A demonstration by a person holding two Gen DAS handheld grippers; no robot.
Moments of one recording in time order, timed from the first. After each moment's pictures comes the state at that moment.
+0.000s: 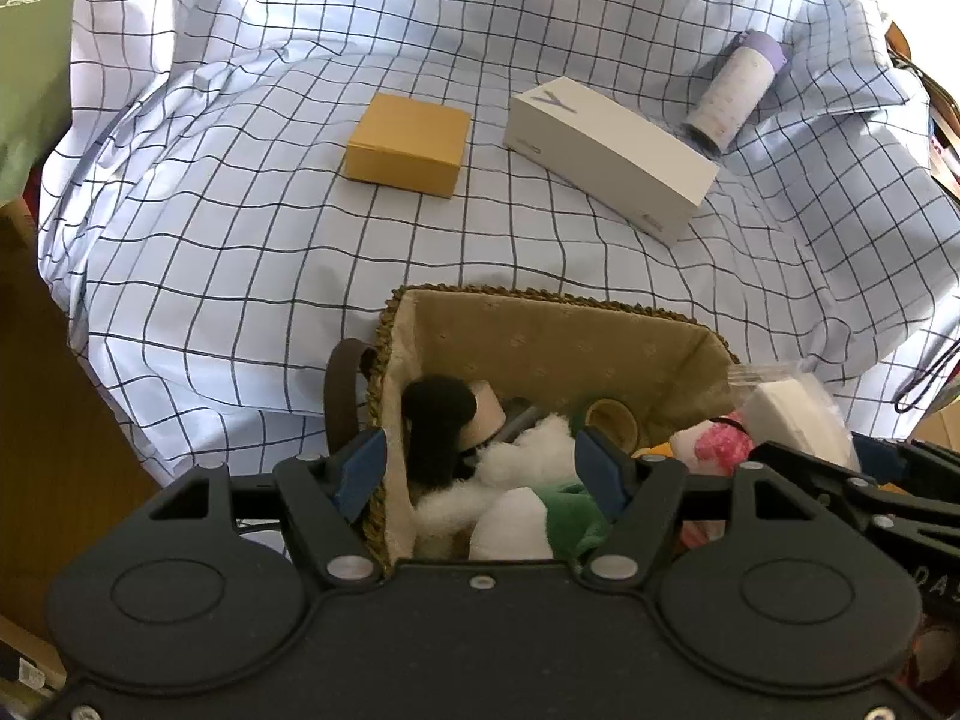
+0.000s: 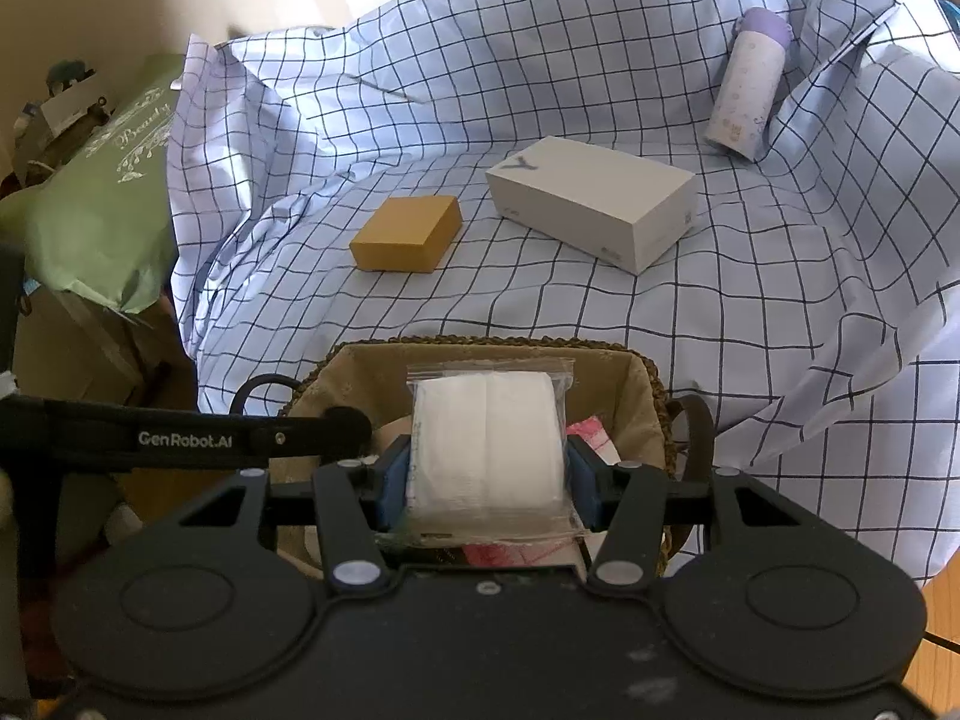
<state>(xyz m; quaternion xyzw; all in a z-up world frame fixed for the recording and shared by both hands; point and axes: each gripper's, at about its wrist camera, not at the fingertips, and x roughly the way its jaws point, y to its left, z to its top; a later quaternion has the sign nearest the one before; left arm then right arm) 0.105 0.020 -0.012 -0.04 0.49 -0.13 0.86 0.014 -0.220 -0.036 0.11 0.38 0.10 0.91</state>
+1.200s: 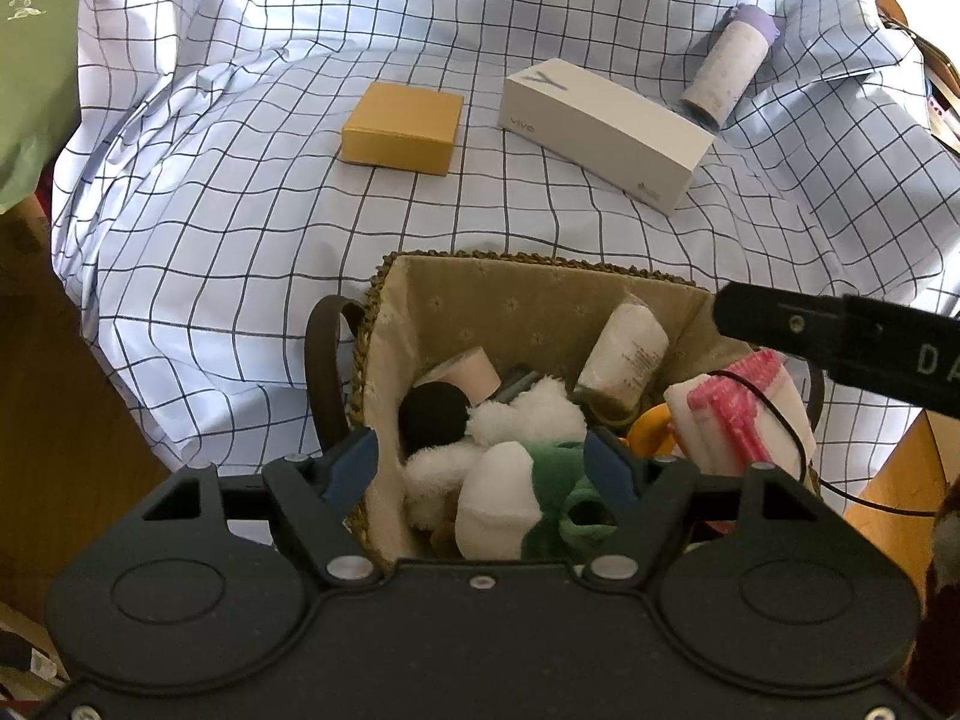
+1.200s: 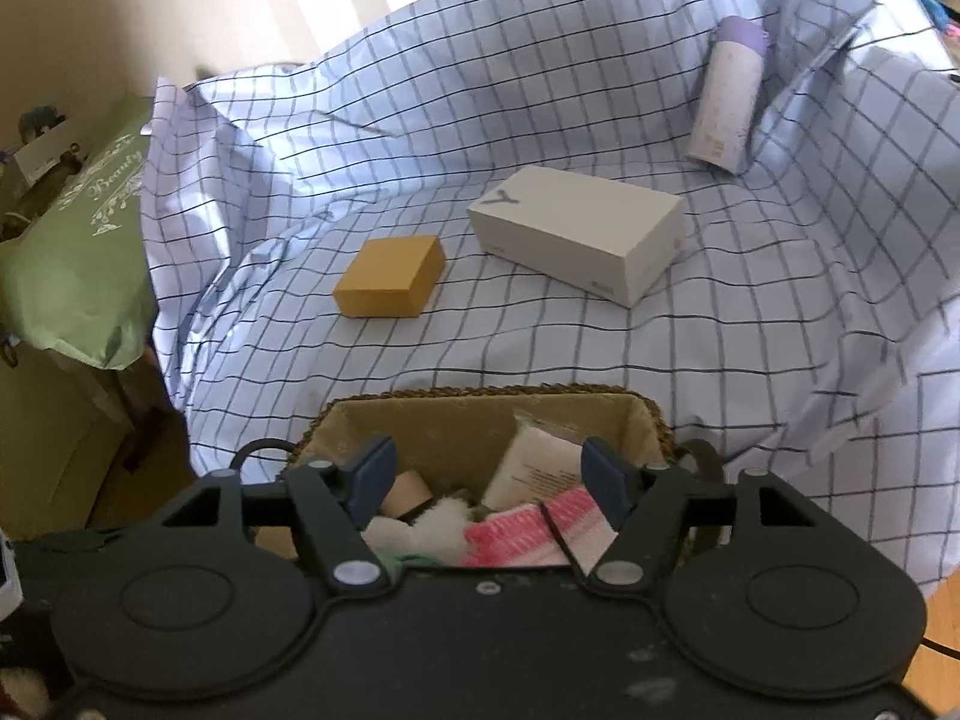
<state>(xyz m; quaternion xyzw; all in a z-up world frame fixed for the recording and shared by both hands) 0.085 0.005 -0.017 -0.01 0.49 -0.11 0.87 0.032 -0.214 -0.027 0.14 0.36 0.07 0.92</state>
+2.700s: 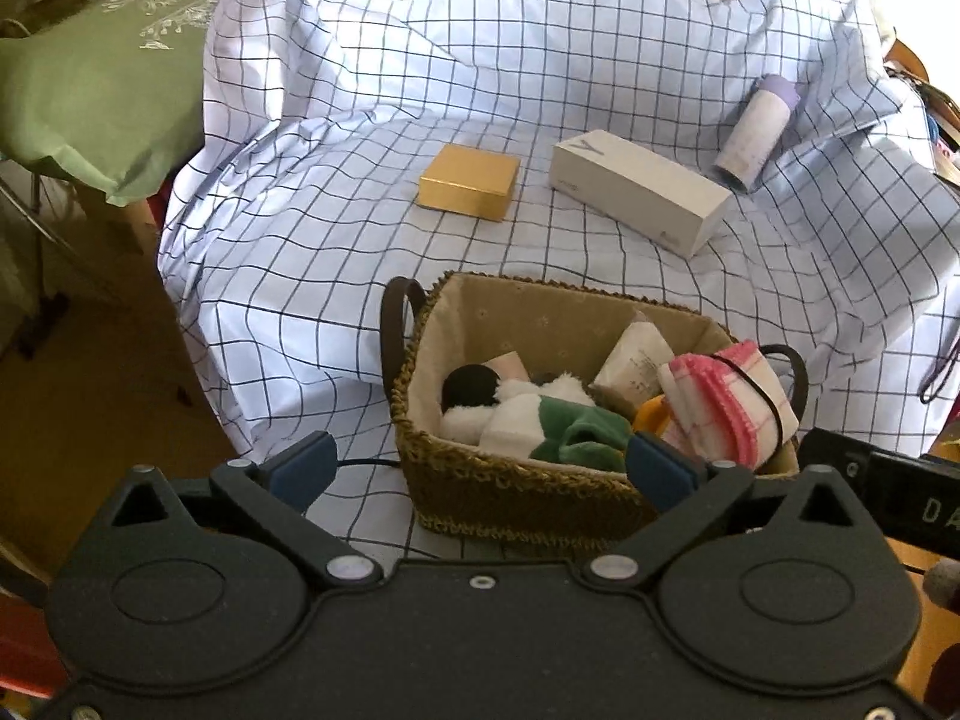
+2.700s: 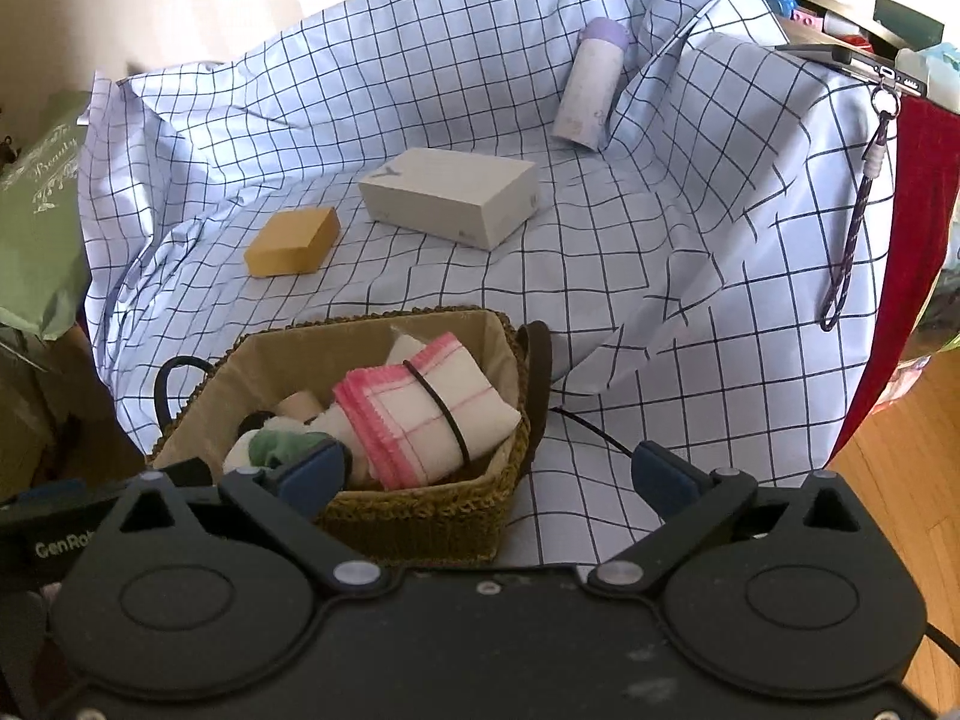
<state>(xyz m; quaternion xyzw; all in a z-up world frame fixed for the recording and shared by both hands) 0.010 -0.003 0.005 -0.02 0.42 -0.03 0.91 -0.061 -0.233 -0.037 0.11 0.37 -0.03 0.92</state>
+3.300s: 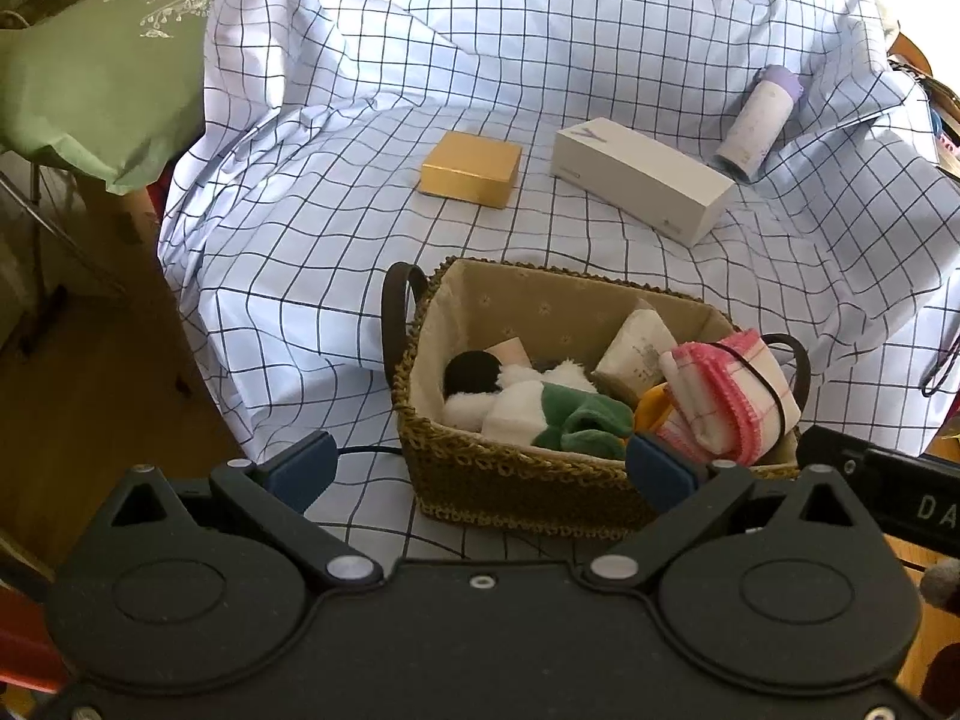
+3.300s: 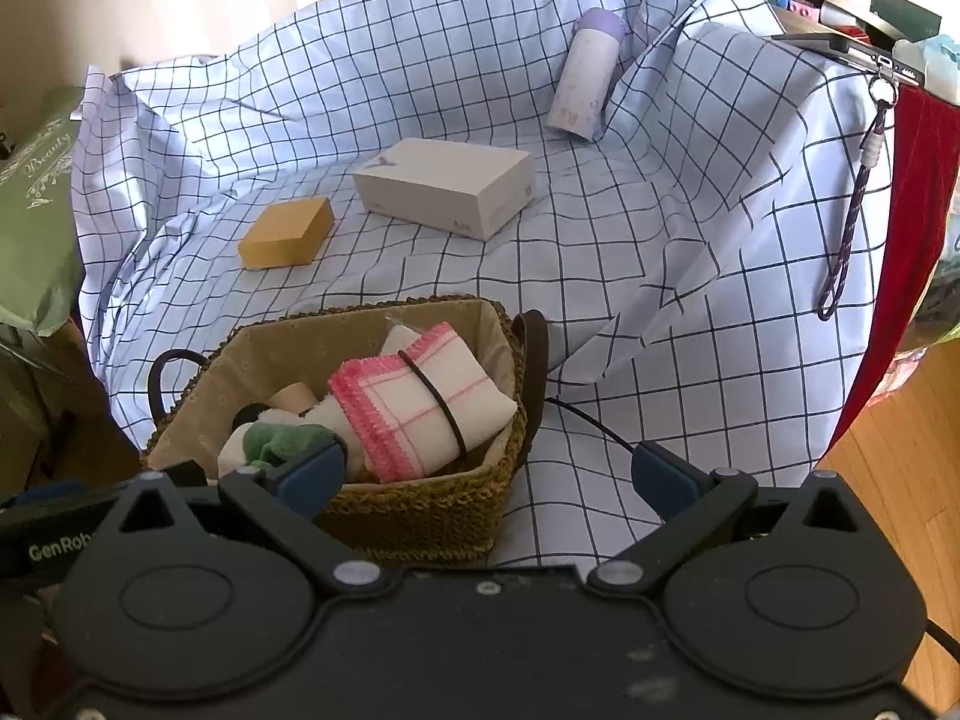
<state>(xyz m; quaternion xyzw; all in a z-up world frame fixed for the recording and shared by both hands) 0.009 -0.002 0.003 -0.02 0.43 -0.03 0.90 -0.059 -0.235 -0.039 0.11 0.38 -0.04 0.92</state>
